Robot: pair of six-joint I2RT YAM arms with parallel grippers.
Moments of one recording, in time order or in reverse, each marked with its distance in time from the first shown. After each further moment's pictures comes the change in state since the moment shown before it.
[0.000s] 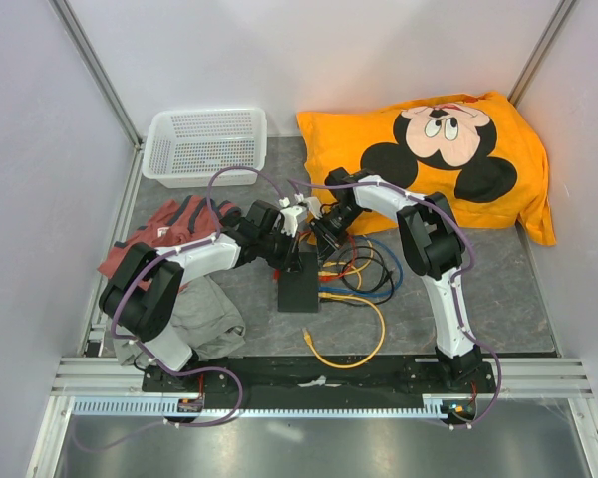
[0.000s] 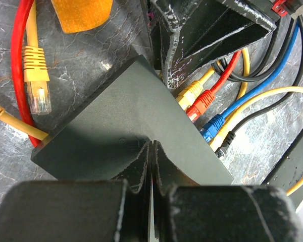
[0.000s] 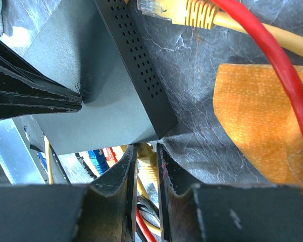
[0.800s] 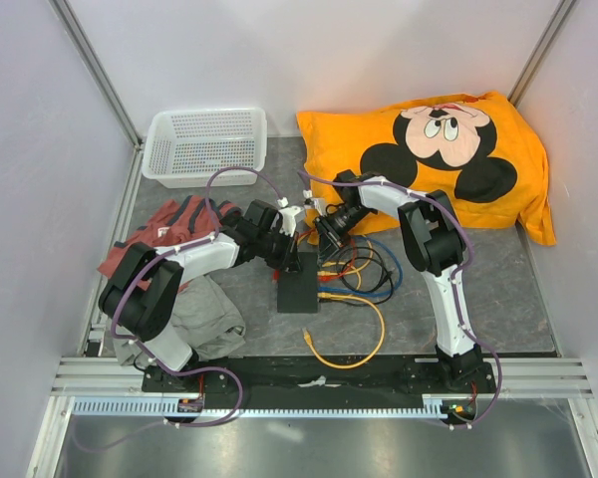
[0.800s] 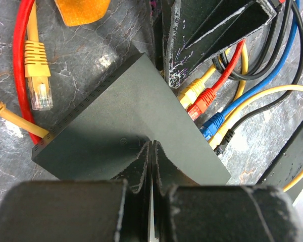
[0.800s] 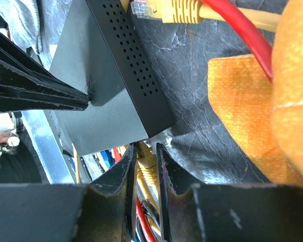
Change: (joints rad) left arm 0.013 -0.001 0.000 -0.013 0.026 0.000; right arm -0.040 0.032 -0.026 0.026 -0.138 0.089
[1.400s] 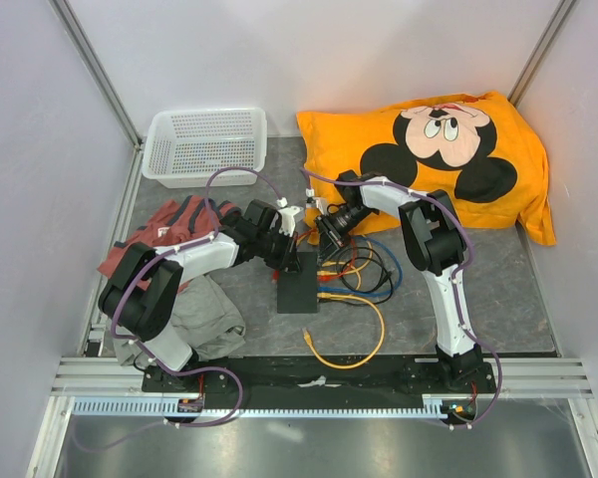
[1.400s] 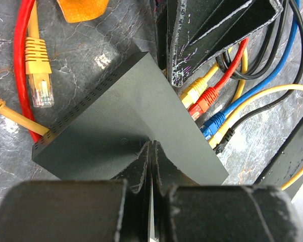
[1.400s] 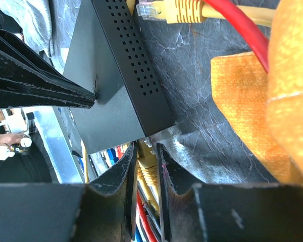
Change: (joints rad) left arm 0.005 0.000 0.001 -0.009 0.009 0.000; right arm -0.011 0.000 -0.007 0.004 -0.047 0.023
